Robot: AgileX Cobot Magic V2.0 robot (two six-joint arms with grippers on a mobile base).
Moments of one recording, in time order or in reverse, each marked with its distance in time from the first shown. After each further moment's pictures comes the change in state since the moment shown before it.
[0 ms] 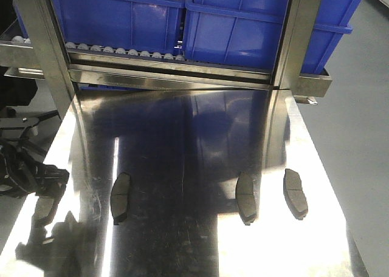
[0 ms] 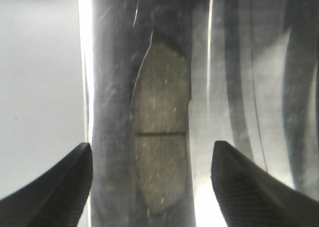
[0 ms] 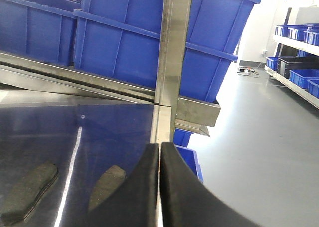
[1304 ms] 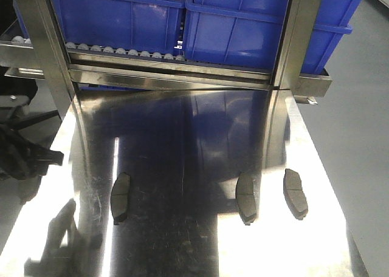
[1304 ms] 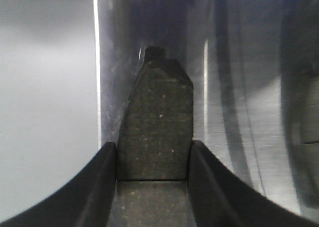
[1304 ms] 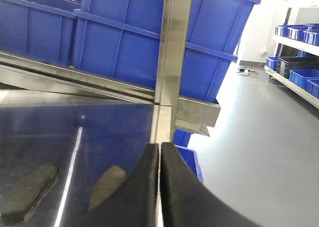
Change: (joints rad) left arm -0.004 -0.165 -0.003 0.027 -0.023 -0.016; right arm 0.000 0.000 0.000 0.000 0.000 0.000
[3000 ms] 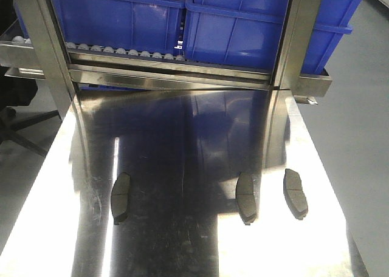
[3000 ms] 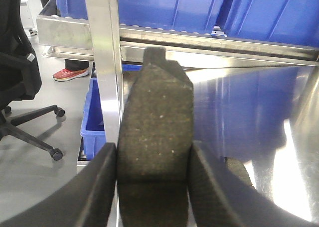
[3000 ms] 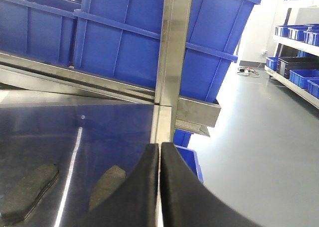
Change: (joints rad) left arm 0.000 -1.025 0.494 -0.004 -0.270 0.030; right arm 0.000 0.000 0.000 0.000 0.000 0.000
